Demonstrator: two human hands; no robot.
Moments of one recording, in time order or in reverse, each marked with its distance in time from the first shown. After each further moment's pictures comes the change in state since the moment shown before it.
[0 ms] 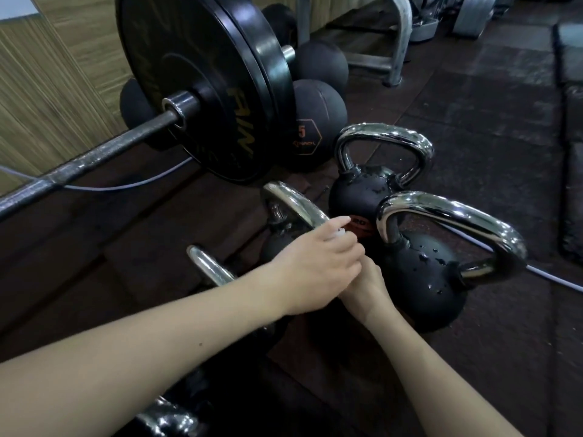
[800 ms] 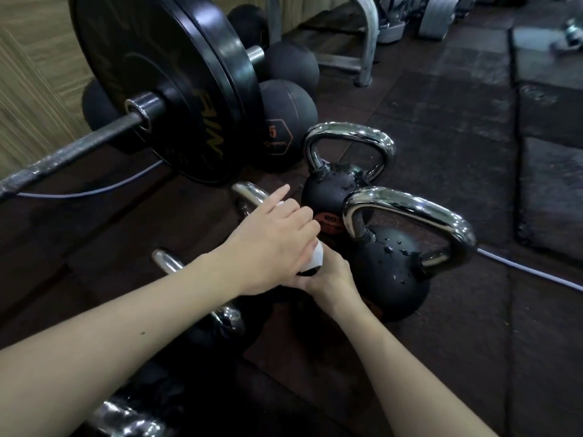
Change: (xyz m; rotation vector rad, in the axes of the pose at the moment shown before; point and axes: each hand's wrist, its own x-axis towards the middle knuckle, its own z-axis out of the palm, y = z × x) left_hand -0.002 -0.021 -0.017 -0.064 -0.062 -0.236; right_hand 0.000 0.004 0.004 0.104 -0.001 -0.056
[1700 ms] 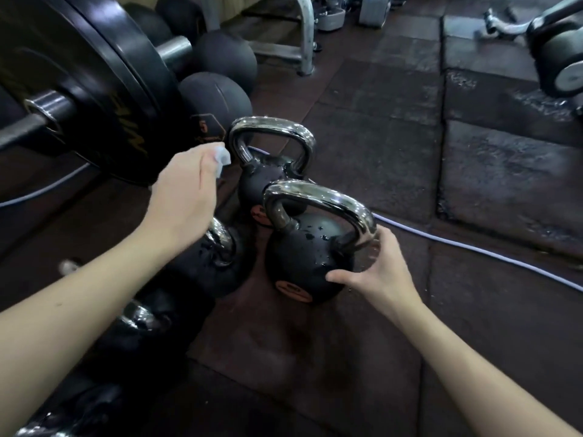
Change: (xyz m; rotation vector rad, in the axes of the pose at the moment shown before) left_hand 0.055 0.002 -0.032 -0.642 0.341 -0.555; right_hand -0.068 0.050 -0.179 -0.083 0.292 -0.049
